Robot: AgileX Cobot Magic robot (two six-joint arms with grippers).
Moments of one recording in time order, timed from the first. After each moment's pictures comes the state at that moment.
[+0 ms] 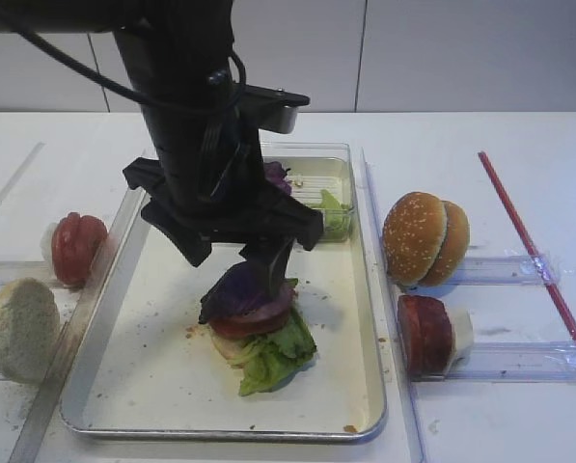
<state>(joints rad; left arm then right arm) -0.69 1.75 -1.47 -0.04 1.22 -0.19 0.06 -0.02 -0.47 0.03 1.14 -0.05</state>
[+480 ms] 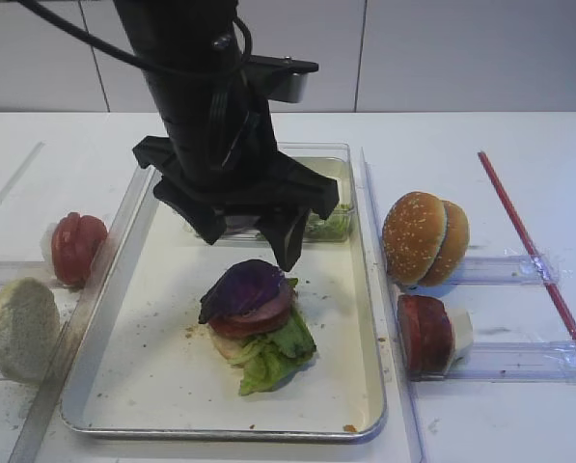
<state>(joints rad) -0.69 1.75 -1.54 -0.05 1.23 -0.19 0.06 -0.02 -0.47 0.03 1.14 -0.05</state>
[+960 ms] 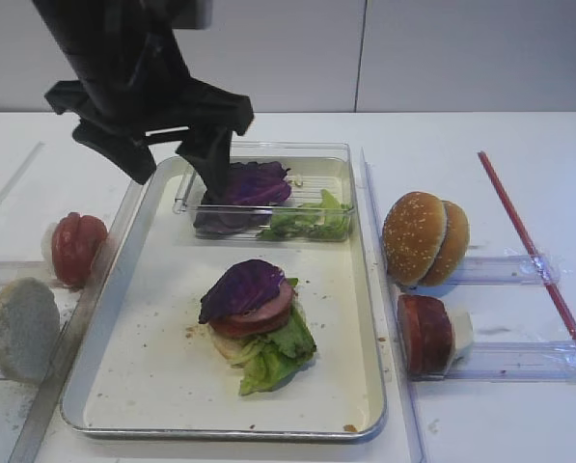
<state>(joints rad) -0.51 1.67 -1.54 -0.06 1.23 -0.16 0.06 -0.02 -0.47 0.03 1.14 -0.05</state>
